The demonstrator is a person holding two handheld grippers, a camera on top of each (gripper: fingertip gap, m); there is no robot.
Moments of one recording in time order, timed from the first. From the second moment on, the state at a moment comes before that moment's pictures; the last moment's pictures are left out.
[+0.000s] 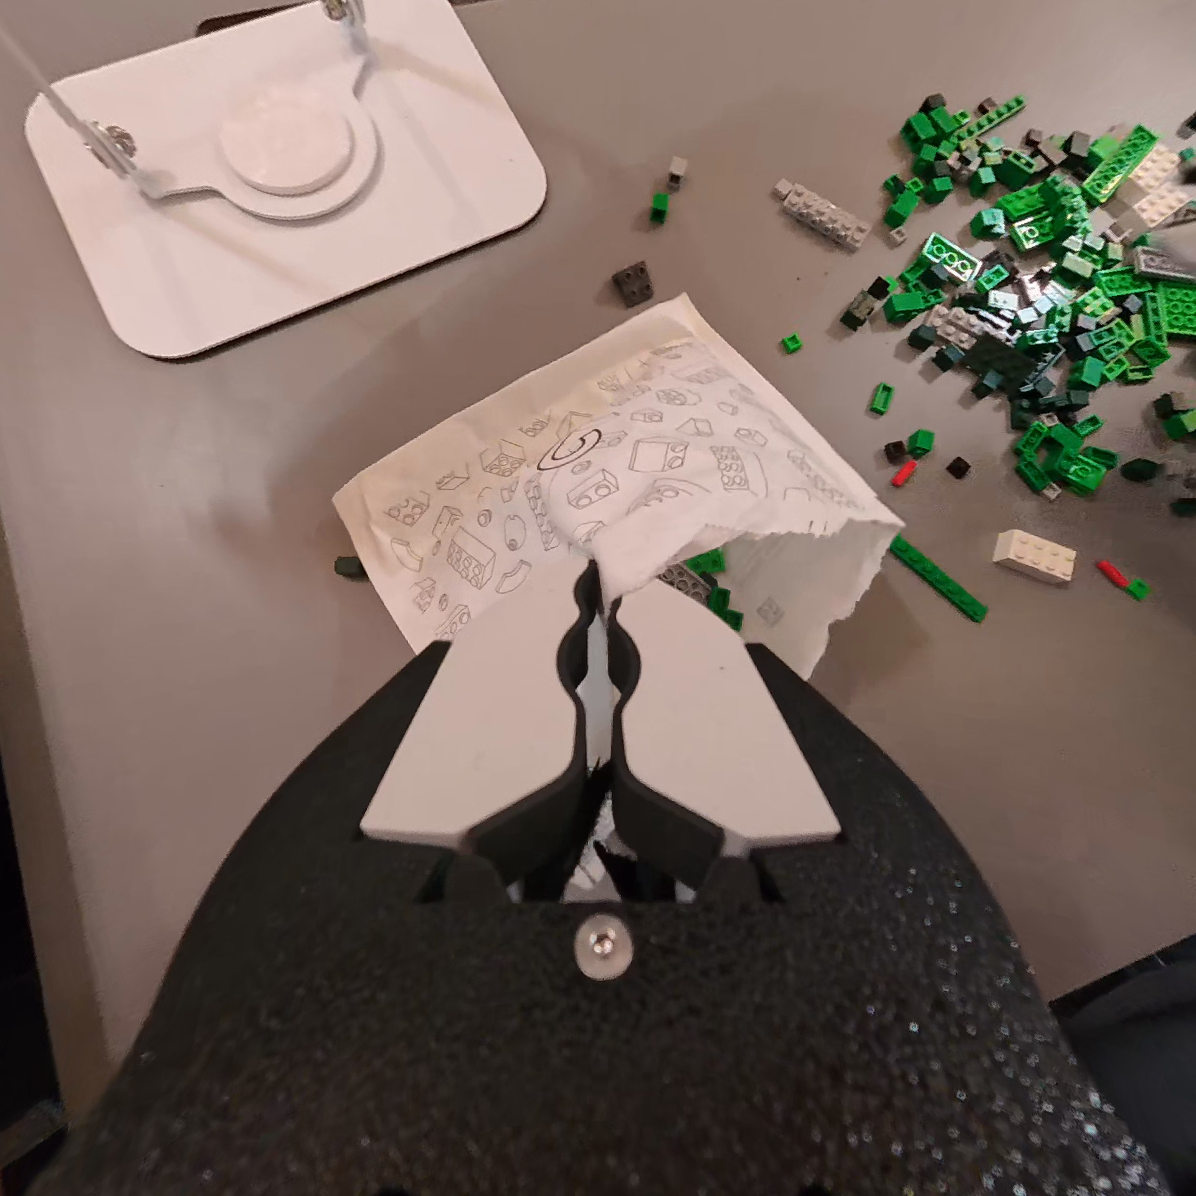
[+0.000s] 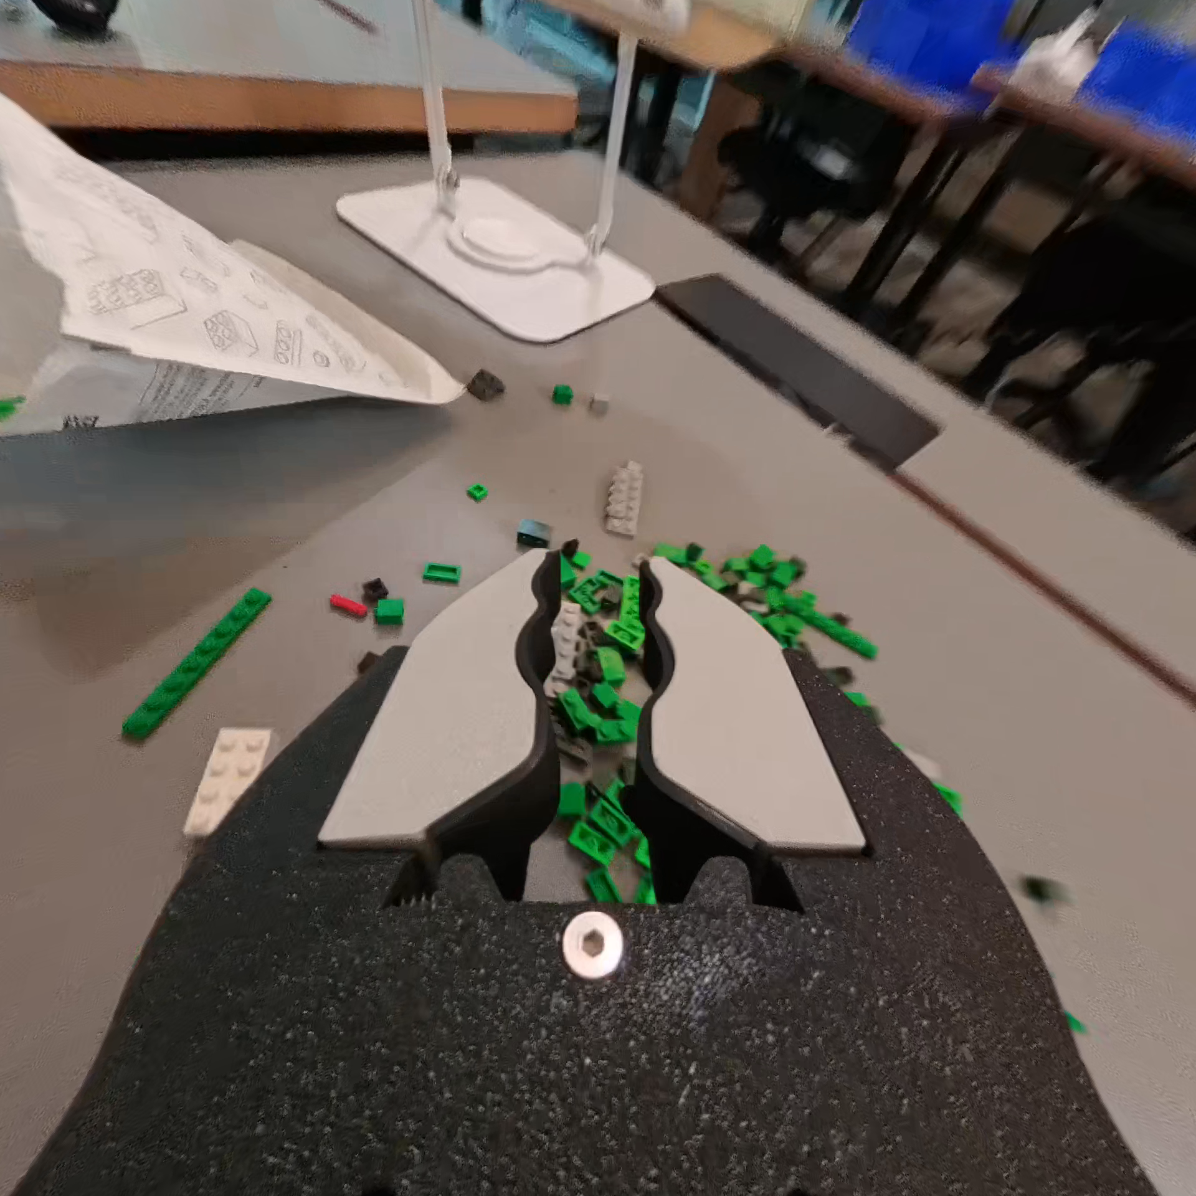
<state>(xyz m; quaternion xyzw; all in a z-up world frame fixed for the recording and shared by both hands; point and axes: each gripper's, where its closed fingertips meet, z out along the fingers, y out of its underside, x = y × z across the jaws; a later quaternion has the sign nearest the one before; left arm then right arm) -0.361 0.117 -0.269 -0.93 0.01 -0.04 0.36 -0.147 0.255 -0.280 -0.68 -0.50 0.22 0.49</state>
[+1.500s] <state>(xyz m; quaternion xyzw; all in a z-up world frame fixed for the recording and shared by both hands) -0.324 0.138 -0.259 -0.91 0.02 -0.08 0.39 -0.280 0.082 -0.257 -0.35 -0.78 0.13 0.51</state>
